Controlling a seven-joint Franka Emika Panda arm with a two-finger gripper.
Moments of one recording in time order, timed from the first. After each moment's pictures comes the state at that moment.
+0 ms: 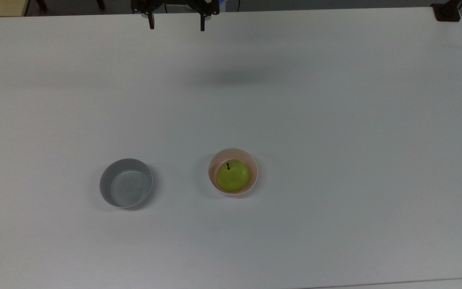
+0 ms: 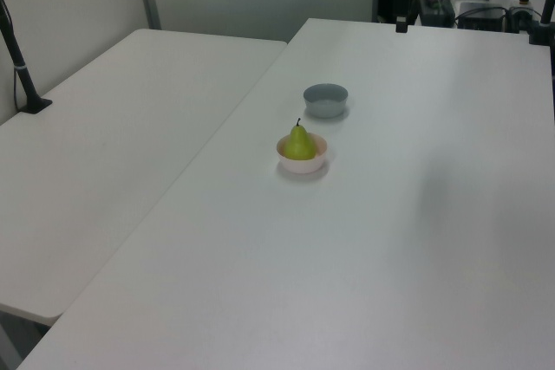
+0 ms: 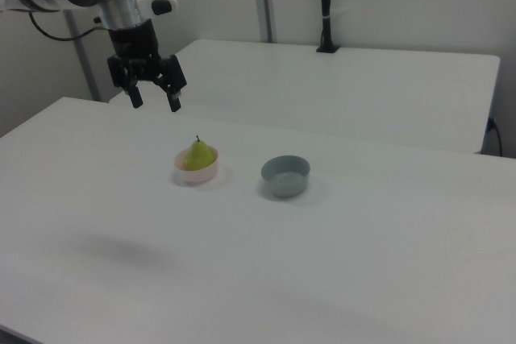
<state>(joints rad) 0.01 0.04 0.04 -1.58 -0.08 1.63 0.01</state>
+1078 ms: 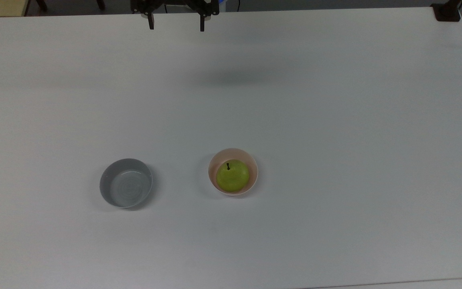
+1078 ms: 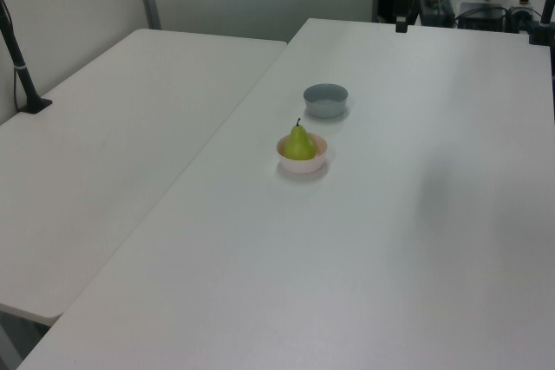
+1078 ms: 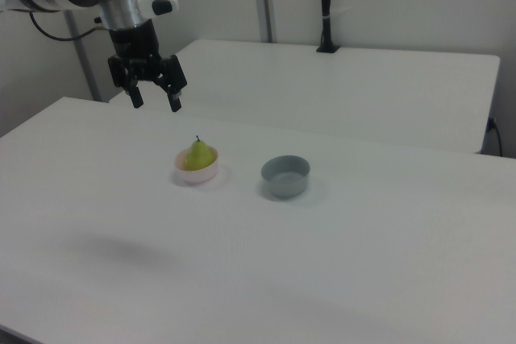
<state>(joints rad) 0.01 0.04 0.04 -1.58 -0.08 1.63 0.01</state>
